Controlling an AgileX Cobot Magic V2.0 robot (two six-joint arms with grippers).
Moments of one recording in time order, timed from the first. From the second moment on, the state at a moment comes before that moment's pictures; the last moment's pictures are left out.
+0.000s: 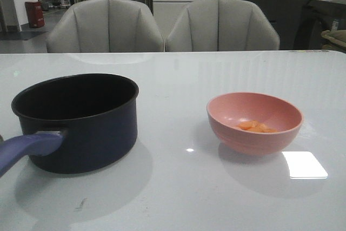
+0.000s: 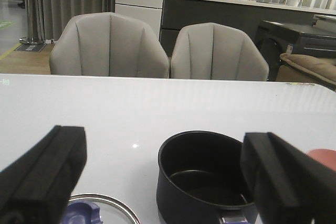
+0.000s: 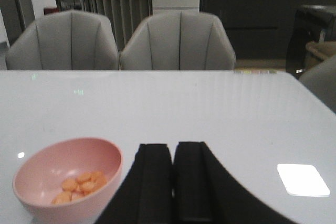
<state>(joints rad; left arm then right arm) -0.21 -0.01 -0.30 -0.04 0.40 -0.11 0.06 -0.01 0.03 0.04 0.00 0.04</state>
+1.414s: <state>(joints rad) -0.21 -0.01 -0.30 -0.04 0.39 -0.11 0.18 1.28 -0.71 0.16 0.27 0.04</state>
